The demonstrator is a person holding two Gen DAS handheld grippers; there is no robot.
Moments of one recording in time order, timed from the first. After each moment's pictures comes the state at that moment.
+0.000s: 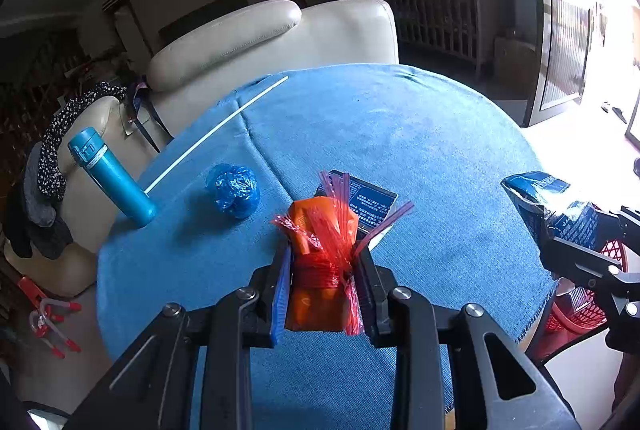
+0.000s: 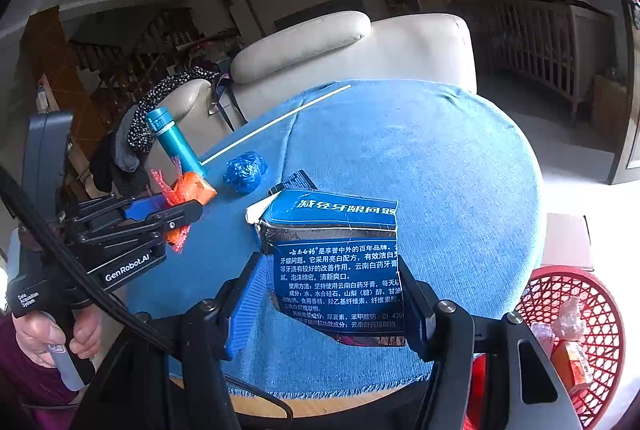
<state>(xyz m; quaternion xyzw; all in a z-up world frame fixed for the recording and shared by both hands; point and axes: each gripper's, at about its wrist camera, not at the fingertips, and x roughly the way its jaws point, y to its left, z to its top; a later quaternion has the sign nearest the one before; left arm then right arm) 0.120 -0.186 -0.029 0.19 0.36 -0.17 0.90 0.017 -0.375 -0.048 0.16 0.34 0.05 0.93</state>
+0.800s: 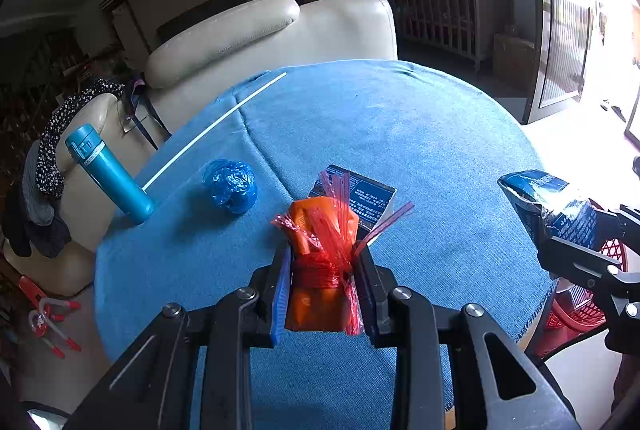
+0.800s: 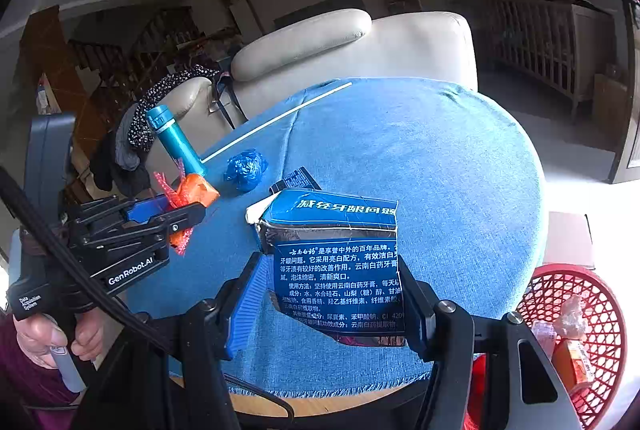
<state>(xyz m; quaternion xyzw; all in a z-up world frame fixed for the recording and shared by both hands) 0.123 -0.186 -0.033 0.19 0.36 -0.17 0.90 0.017 -0.373 -0.051 0.16 0.35 0.05 0.92</state>
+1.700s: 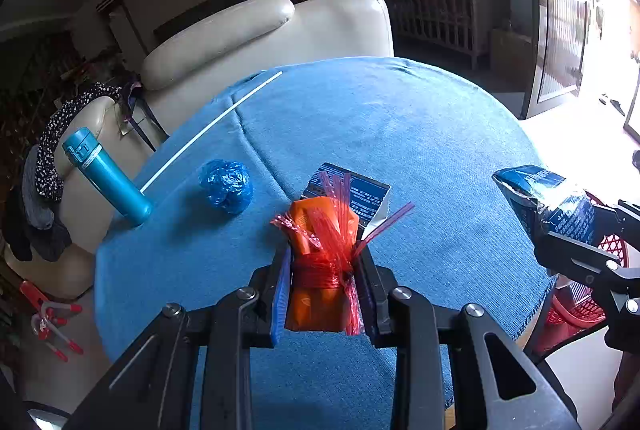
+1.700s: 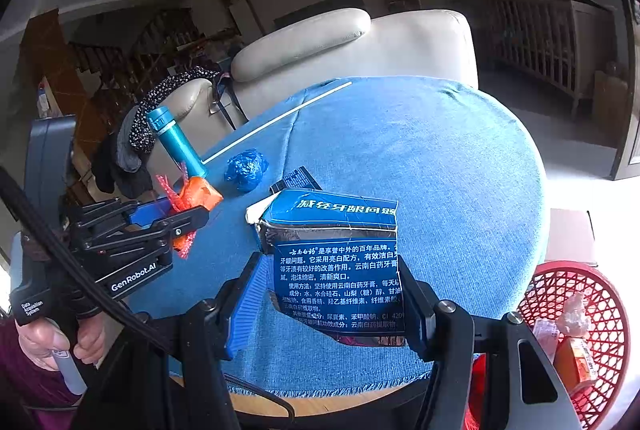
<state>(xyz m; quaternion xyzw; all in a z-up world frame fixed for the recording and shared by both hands) 0.121 -0.190 -0.035 0.20 0.37 -0.17 0.89 0.013 -0.374 -0.051 0.16 0.35 0.05 0.92</state>
